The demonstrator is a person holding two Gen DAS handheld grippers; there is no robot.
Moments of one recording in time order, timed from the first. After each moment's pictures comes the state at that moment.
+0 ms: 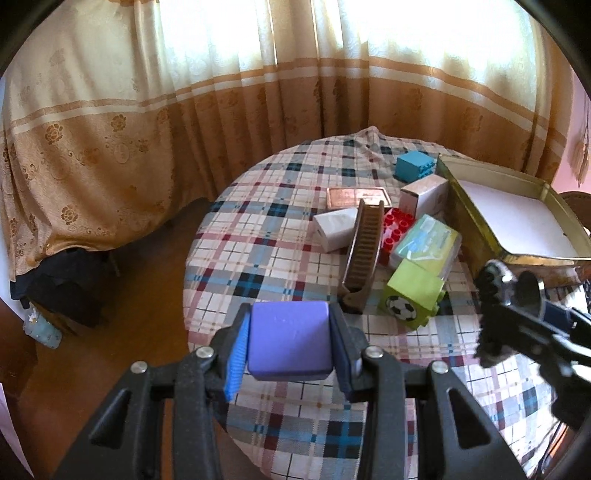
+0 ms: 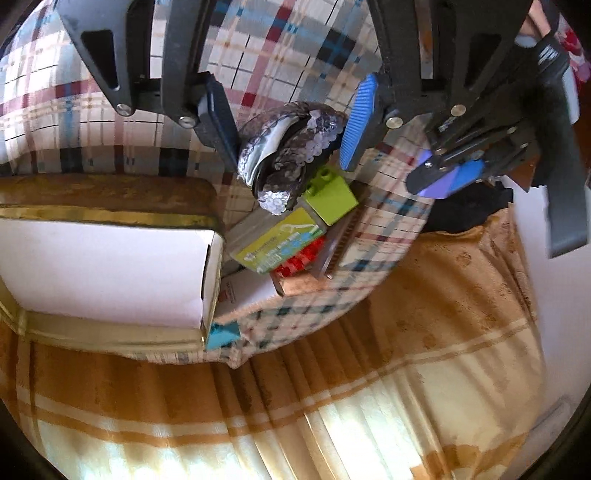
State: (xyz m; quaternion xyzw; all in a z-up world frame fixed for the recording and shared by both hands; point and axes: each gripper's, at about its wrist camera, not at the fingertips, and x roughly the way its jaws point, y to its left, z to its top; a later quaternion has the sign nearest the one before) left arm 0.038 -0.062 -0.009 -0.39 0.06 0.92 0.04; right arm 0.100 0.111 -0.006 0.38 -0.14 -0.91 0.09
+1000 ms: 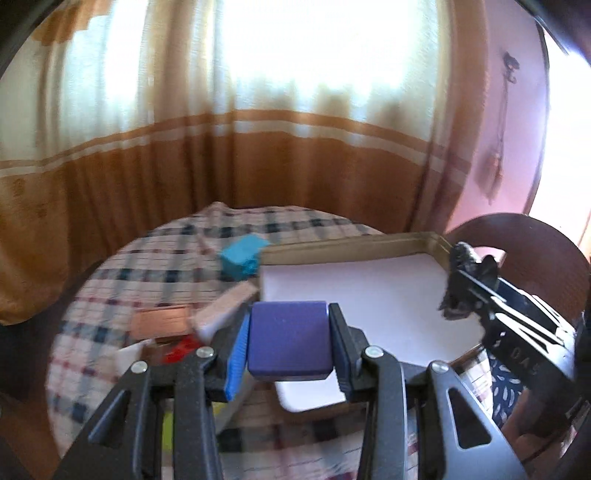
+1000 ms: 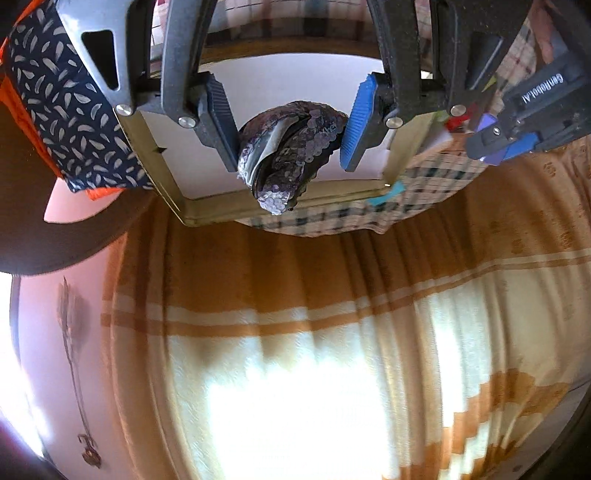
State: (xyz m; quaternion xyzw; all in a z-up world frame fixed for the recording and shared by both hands) left arm -0.002 0.093 0.047 -0.32 0.04 0.92 0.24; right arm 0.107 0.261 0.045 0.23 -0.11 -0.96 -0.13
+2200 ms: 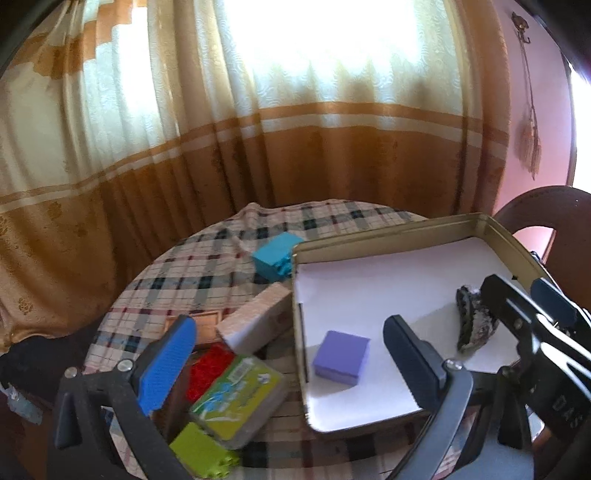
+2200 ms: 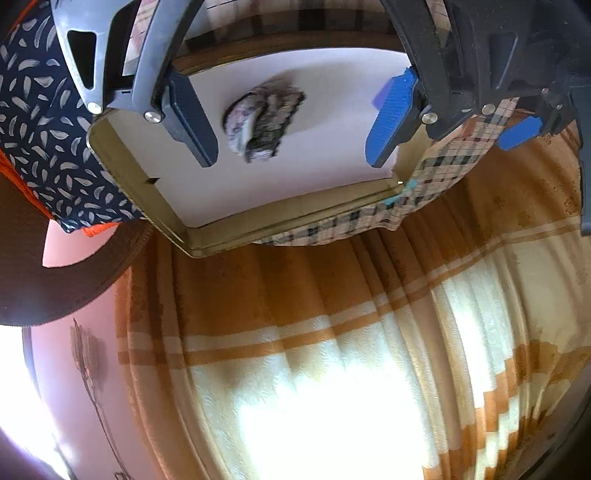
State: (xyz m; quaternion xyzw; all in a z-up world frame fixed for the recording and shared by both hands) left arm -0.007 0.104 0.033 -0.30 0.11 0.94 0.13; right arm 0.110 0.255 0.025 0.21 -0.16 -0.95 -0.14
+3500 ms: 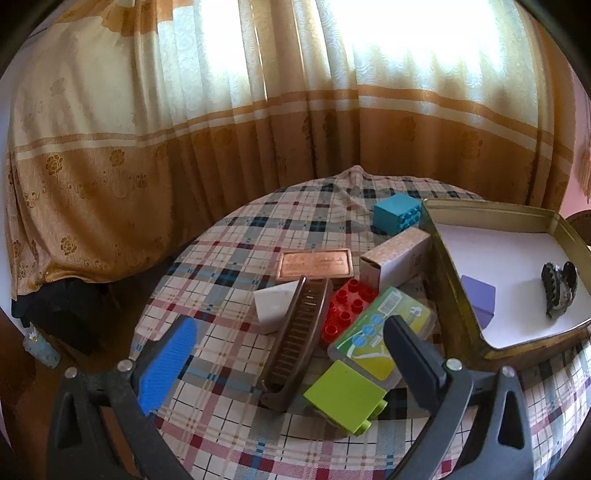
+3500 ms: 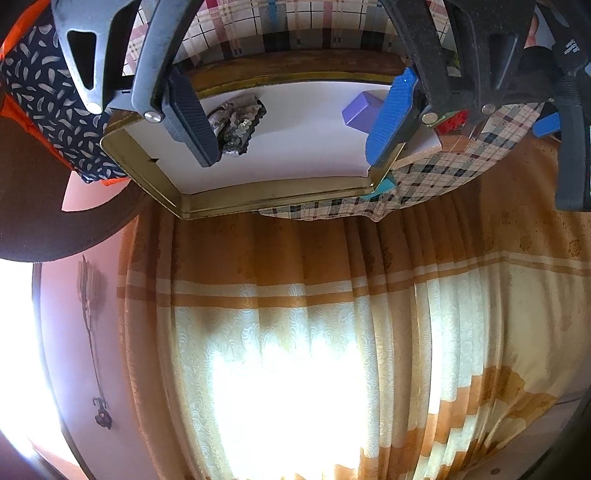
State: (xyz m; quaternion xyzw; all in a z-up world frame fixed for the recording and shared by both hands) left arm -0.001 0.004 -0.005 -0.32 0.06 0.94 0.01; right arm 0.138 0.195 0.028 0.16 -0.07 -0.97 -0.17
